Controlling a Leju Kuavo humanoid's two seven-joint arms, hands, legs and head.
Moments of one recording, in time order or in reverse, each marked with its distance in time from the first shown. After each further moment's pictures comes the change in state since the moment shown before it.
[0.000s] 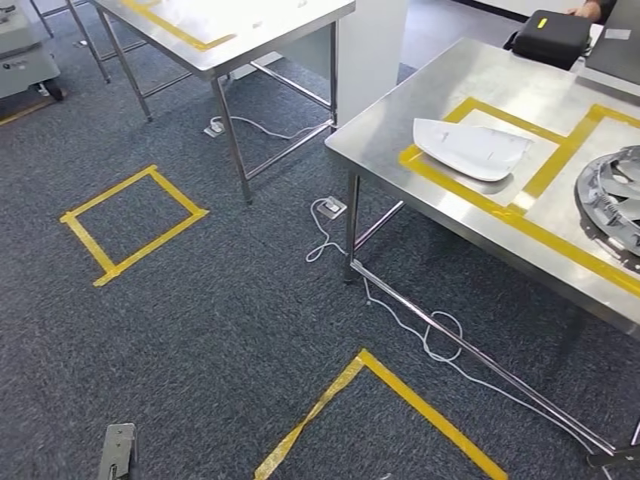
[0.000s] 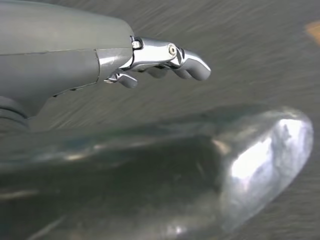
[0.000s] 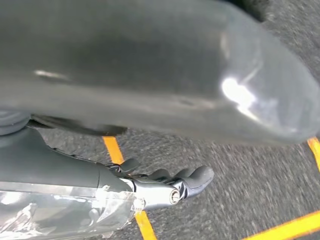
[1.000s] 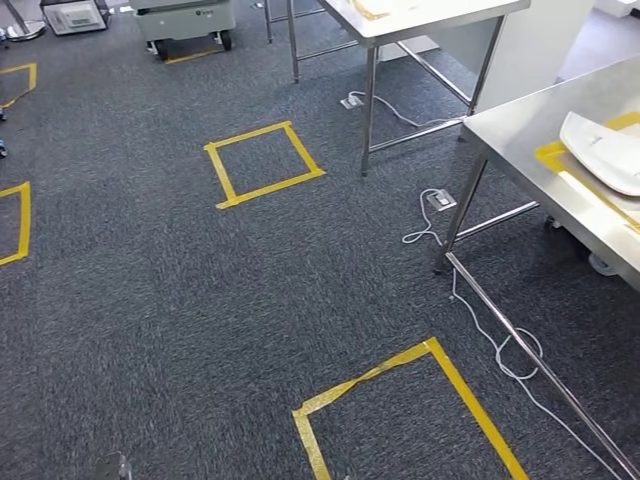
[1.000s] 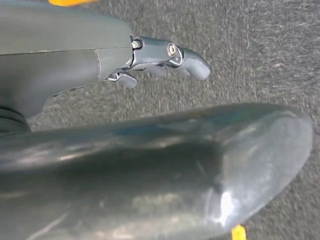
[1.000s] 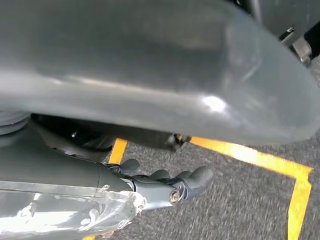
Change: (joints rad) left arm 0.019 -0.037 0.135 0.049 0.058 -0.106 0.148; right arm -0.051 -0.018 0.183 0.063 0.158 0.116 0.077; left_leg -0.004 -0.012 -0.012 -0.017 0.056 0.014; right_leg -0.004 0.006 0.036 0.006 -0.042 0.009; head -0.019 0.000
